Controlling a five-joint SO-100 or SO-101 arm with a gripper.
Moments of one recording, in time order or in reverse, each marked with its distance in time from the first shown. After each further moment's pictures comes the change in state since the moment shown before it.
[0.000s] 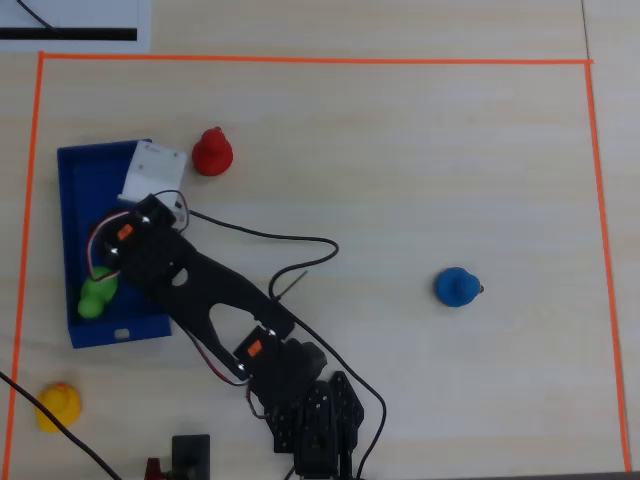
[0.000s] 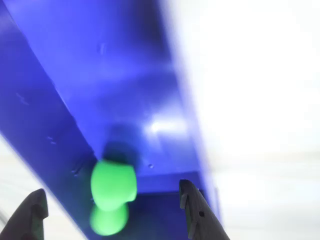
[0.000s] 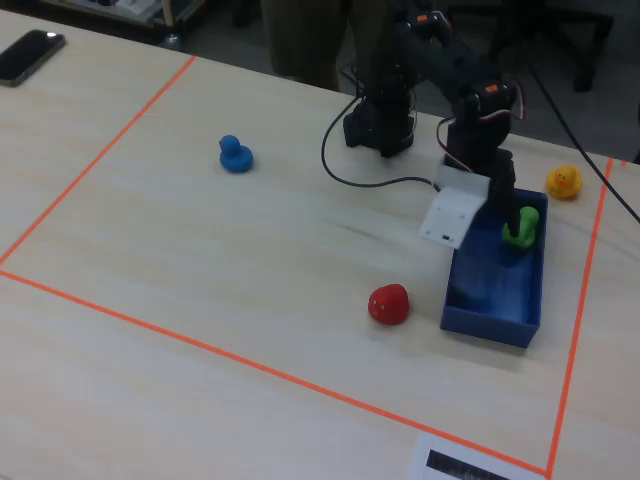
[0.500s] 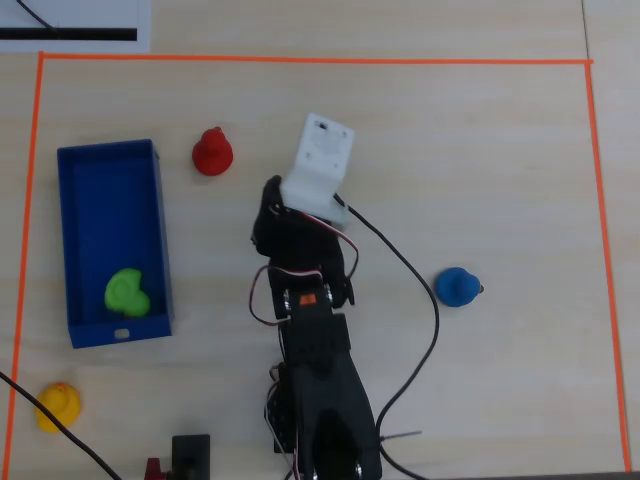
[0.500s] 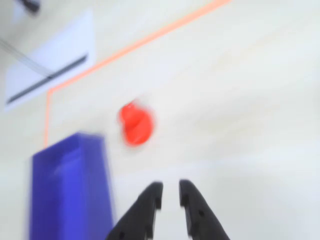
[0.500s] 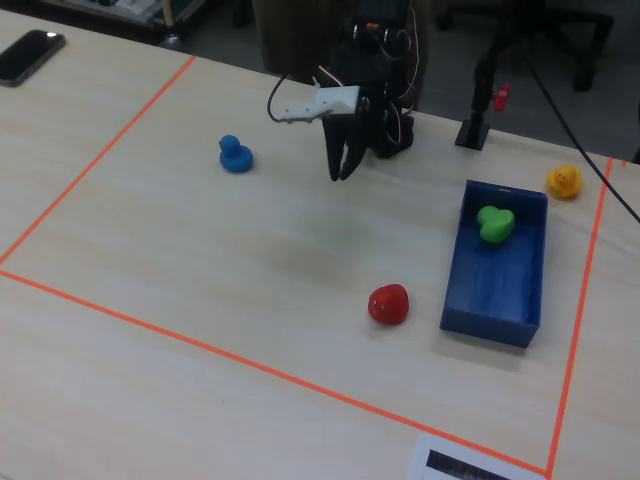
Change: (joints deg) arm 38.7 64.2 55.6 -32.0 -29.2
